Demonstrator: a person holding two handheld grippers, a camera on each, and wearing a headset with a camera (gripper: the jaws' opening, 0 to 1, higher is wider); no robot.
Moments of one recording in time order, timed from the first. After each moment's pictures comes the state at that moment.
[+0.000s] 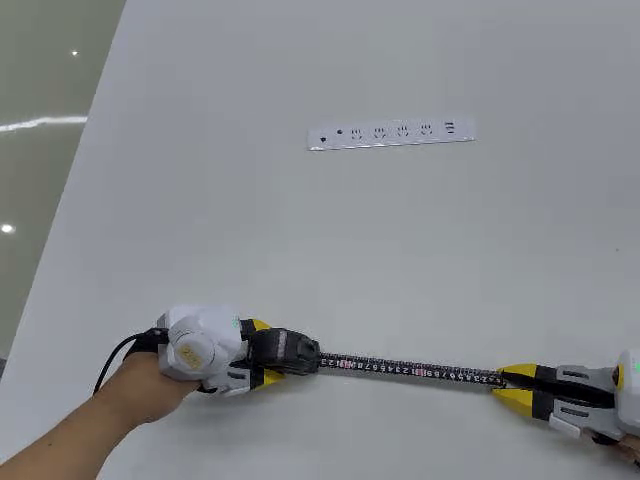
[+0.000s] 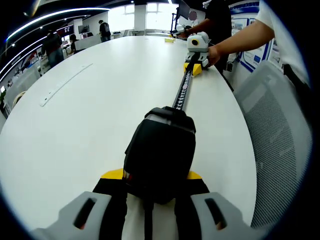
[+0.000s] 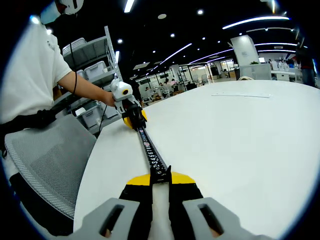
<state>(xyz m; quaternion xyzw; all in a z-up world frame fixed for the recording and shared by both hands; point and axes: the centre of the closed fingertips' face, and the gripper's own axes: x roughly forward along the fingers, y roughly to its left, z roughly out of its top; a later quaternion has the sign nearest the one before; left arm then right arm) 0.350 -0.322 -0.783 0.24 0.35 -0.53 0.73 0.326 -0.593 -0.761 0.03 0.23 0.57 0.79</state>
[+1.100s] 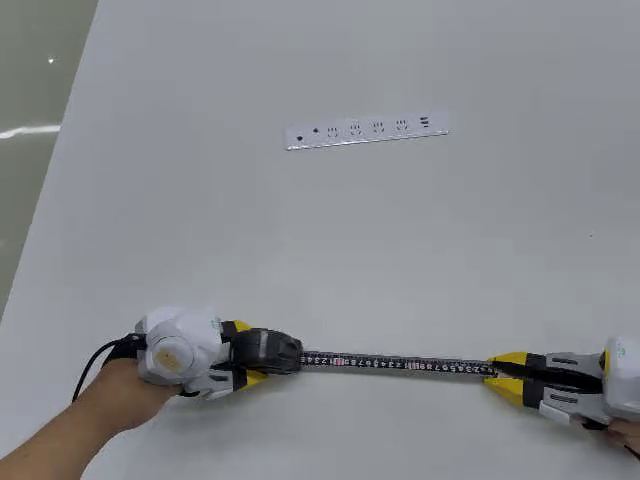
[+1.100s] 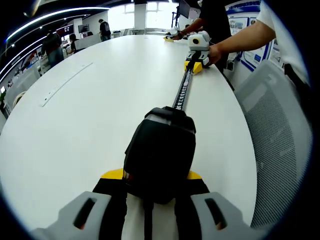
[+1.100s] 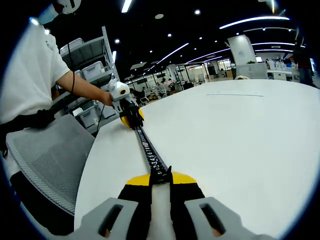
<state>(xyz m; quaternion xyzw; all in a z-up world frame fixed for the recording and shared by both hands) 0.350 -0.323 -0.783 0.24 0.36 -0.53 0.73 0.325 -0.606 -0.758 0.03 0.23 0.56 0.80</state>
